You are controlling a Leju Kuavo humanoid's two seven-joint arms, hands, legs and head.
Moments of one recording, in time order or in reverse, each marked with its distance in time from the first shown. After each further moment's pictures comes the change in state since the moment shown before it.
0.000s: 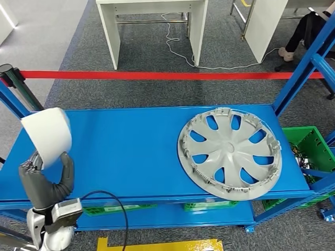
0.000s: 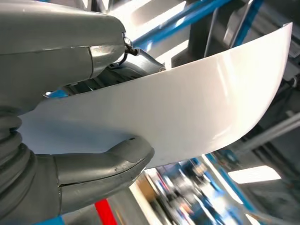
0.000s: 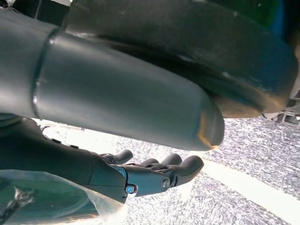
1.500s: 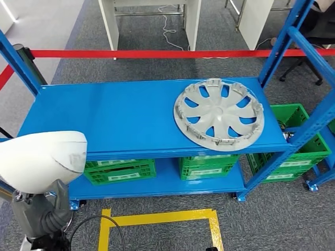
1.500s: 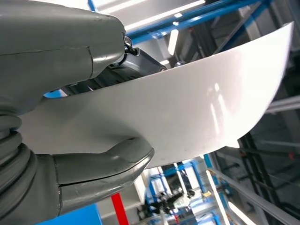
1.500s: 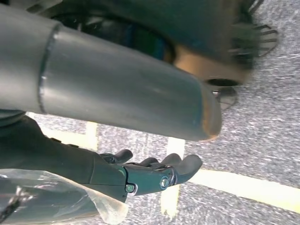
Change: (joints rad) left arm 0.180 0.118 -0.150 -0.183 0.337 -0.082 -0.089; right arm 0.014 0.042 -0.137 0.003 -0.074 -0.169 -0.412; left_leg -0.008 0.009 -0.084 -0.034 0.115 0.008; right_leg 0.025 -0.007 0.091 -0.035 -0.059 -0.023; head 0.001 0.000
